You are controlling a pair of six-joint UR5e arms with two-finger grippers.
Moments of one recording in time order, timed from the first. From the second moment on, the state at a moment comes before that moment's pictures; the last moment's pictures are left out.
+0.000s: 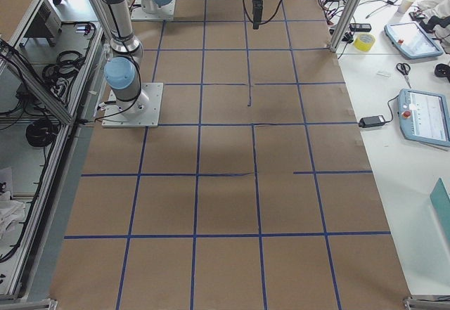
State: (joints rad) left arm -0.97 -2.29 -1.20 -1.25 1.58 0.56; right arm 1.58 -1.44 1.38 -1.54 -1.59 0.06
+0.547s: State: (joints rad) left arm -0.97 -2.31 -1.21 -1.24 1.60 0.56; right arm 1.58 -1.45 1.38 -1.52 -1.59 0.06
